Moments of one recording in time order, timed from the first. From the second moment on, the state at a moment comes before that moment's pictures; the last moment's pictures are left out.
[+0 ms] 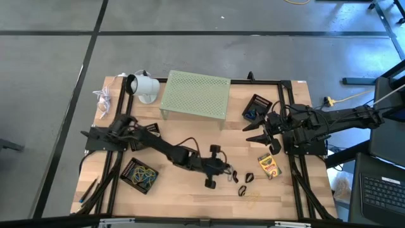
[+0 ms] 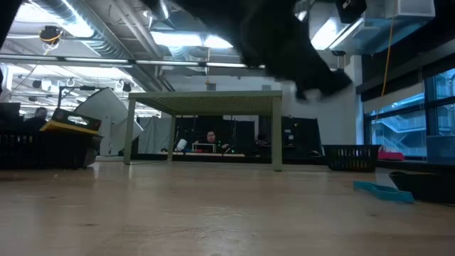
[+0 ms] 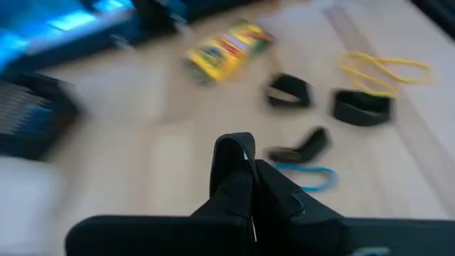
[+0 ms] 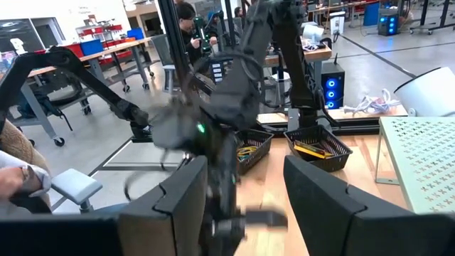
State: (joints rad) left arm -0.35 2.05 1.38 0.06 -0.38 0.06; right arm 0.15 0.74 0.63 0.04 -0.15 0.17
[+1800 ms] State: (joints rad) left arm -0.65 1.74 1.38 -1.48 0.05 -0.98; right arm 0.15 0.75 0.63 0.04 -0.15 0.17
